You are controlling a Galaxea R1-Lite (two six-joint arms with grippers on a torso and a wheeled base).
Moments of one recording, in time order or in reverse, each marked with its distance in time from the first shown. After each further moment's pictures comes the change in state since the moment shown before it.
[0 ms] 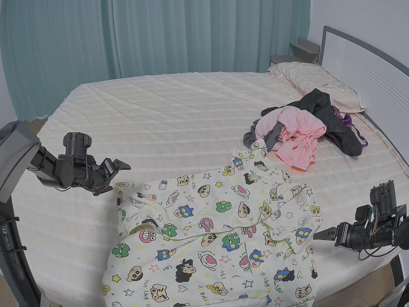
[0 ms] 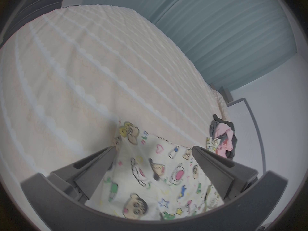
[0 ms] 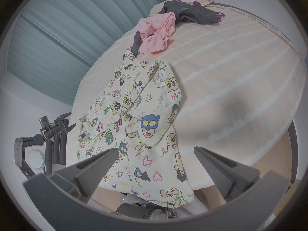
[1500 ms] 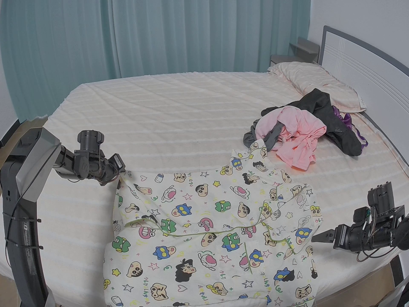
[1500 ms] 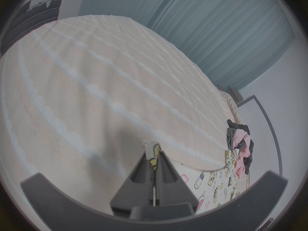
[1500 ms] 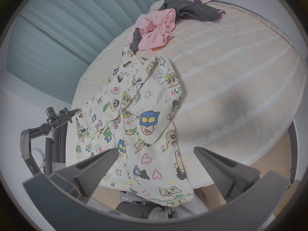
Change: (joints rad) left arm 0.005 0.249 -0.354 0.080 0.115 0.083; right arm 0.009 0.019 0.002 0.000 0.005 0.000
